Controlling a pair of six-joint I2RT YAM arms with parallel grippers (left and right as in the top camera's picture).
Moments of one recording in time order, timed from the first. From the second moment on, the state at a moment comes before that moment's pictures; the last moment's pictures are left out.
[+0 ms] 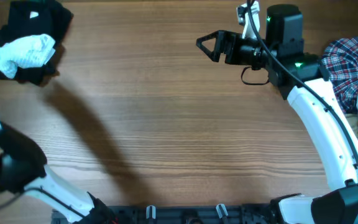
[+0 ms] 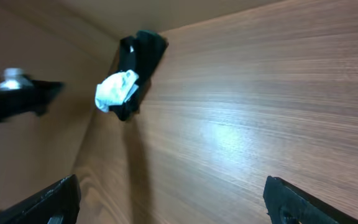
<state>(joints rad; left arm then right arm) 0.59 2.01 1.85 -0.63 0.16 -0.57 0.23 1.54 1.40 -0.48 -0.62 0.44</state>
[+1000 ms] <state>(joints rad) 0.58 1.99 1.85 -0.63 0.20 -0.54 0.23 1.54 1.40 -0.47 -0.64 0.44</state>
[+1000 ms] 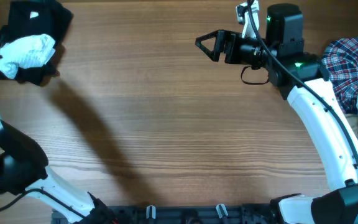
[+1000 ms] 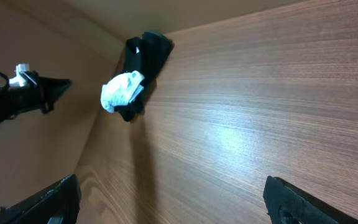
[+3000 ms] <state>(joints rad) 0.54 2.21 1.84 -0.56 0.28 -0.54 0.23 1.54 1.40 -0.46 -0.68 0.44</state>
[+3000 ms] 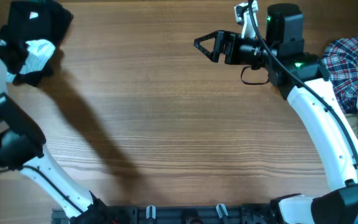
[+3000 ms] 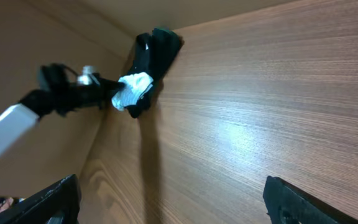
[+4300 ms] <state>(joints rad) 0.63 2.15 1.84 -0.52 0.03 -0.54 0.23 1.54 1.40 -0.47 -0.68 0.44</state>
